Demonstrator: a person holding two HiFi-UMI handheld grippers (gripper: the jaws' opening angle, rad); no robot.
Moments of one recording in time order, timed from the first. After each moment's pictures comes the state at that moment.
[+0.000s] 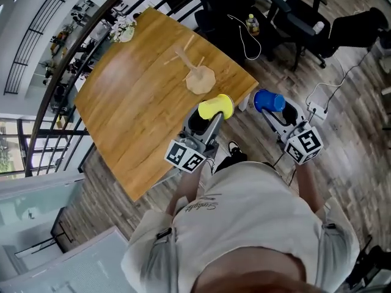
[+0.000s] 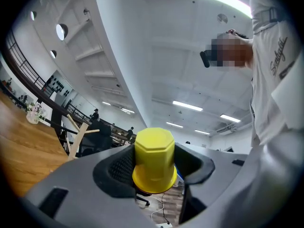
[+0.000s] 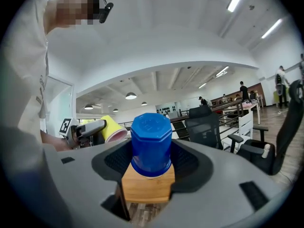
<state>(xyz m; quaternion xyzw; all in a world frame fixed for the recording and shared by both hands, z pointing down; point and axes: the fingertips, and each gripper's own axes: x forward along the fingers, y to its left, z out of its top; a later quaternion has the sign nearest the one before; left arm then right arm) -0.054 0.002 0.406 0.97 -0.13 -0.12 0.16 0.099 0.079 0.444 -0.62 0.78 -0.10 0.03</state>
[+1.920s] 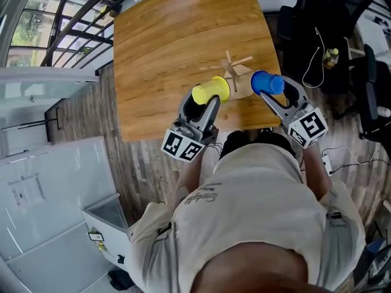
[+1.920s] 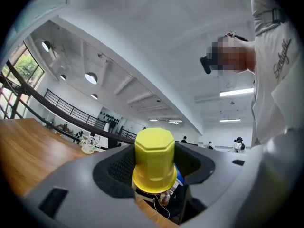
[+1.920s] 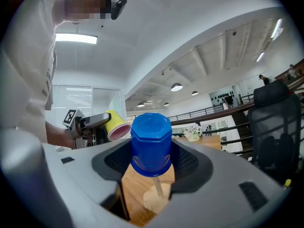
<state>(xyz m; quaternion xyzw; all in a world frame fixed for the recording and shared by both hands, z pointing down) -0.069 -0.171 0.400 0.87 -0.47 -0.12 0.11 0.089 -0.201 0.460 -0.30 0.95 -0.09 0.02</state>
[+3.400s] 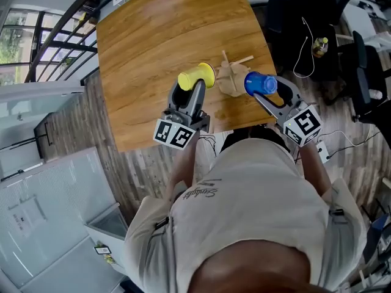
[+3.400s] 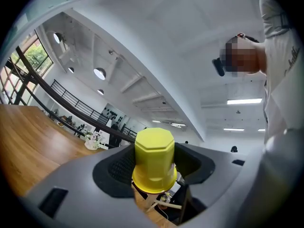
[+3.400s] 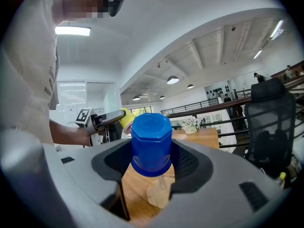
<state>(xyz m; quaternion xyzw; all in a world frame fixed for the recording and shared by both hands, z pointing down) -0.125 -0.221 0.416 0.86 -0.47 -0.15 0.15 0.057 -0.194 0.472 -0.32 0.94 -0.11 -0.03</state>
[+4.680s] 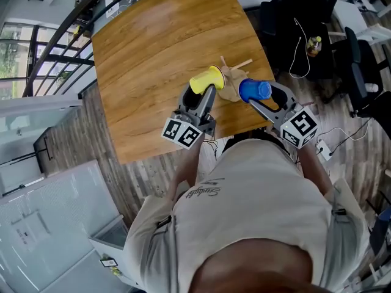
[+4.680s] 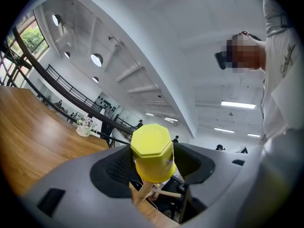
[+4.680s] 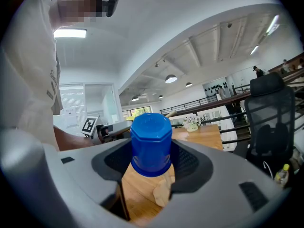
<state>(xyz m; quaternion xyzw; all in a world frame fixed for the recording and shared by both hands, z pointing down) -0.097 -0.233 0.455 0.88 -0.41 -0.13 0.20 0.046 -0.190 0.473 -0.32 0.94 -0.14 -0.02</state>
